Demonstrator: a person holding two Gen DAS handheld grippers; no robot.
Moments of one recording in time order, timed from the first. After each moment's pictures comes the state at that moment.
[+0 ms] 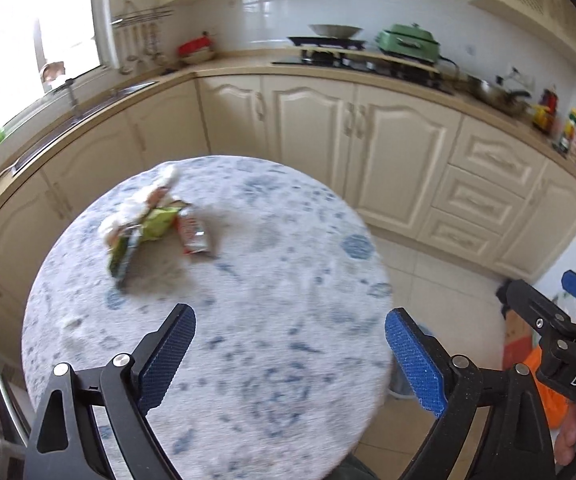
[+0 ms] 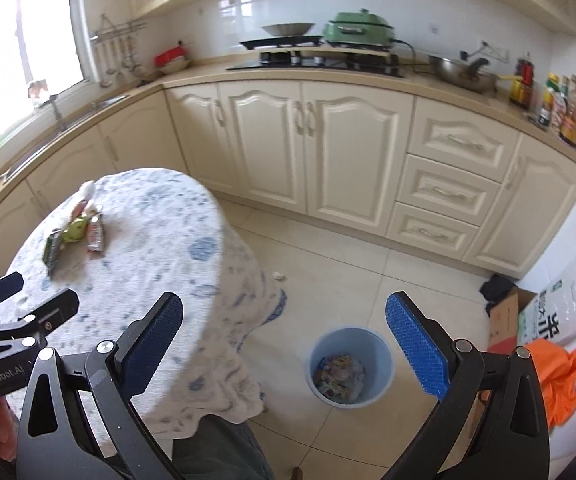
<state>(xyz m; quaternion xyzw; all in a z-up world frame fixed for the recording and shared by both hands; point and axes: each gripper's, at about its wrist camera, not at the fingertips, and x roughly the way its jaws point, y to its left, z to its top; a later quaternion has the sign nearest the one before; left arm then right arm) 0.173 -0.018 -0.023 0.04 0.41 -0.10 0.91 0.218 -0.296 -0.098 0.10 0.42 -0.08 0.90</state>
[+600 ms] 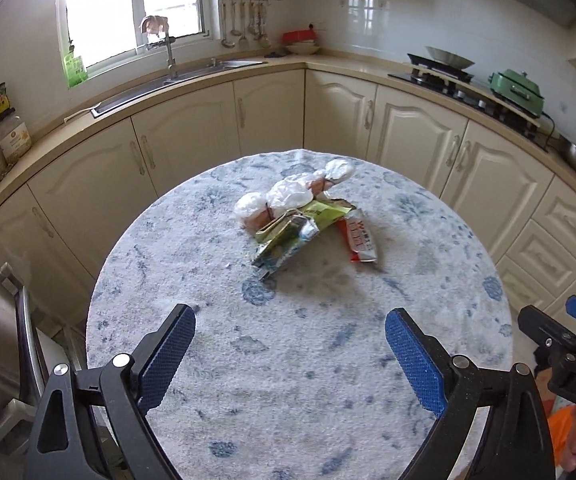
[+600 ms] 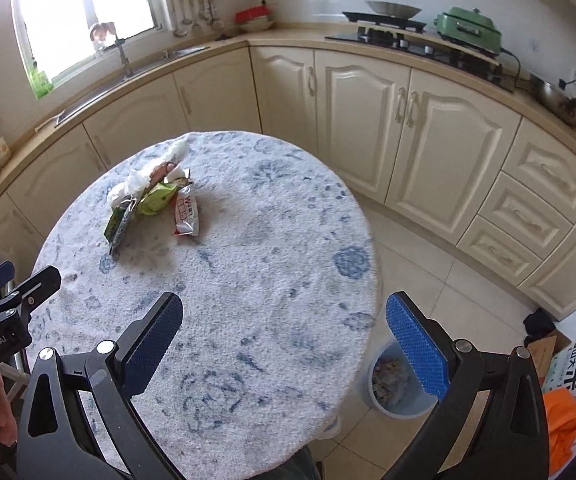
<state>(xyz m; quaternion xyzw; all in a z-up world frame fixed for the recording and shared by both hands) 0.197 0.109 -0.019 -0.02 0.42 0.03 0.91 0.306 -0.172 -0.113 0.06 0.48 0.04 0.88</state>
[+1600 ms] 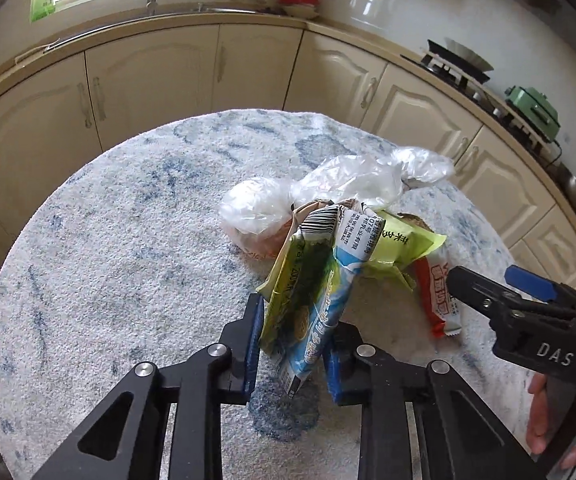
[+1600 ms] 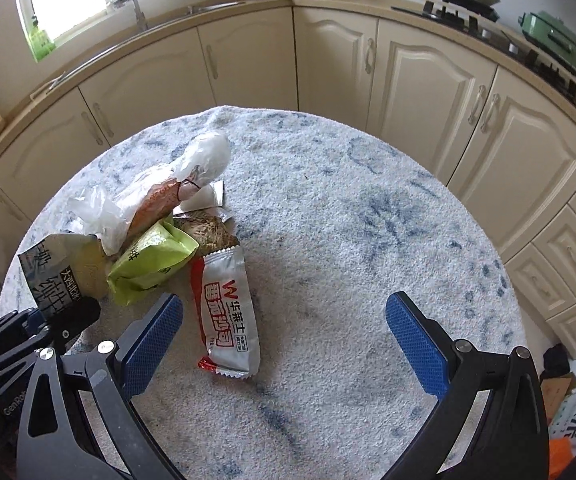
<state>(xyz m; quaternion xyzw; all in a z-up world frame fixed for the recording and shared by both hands) 0.398 0.196 -0.143 -0.12 0.46 -0.04 0.88 0.466 -0.068 -0.197 0.03 0.51 0.09 0.86</state>
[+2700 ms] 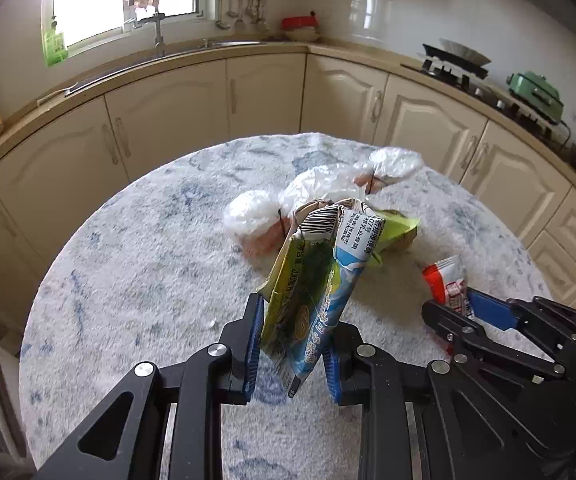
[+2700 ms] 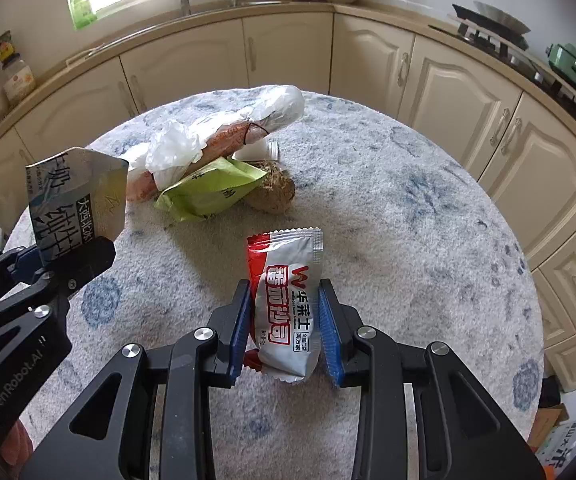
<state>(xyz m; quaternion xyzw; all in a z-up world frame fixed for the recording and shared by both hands) 0.345 0.150 -0.123 -0.04 0.42 0.02 0.91 0.420 -0.047 -0.206 -0.02 0.50 0.14 0.86</state>
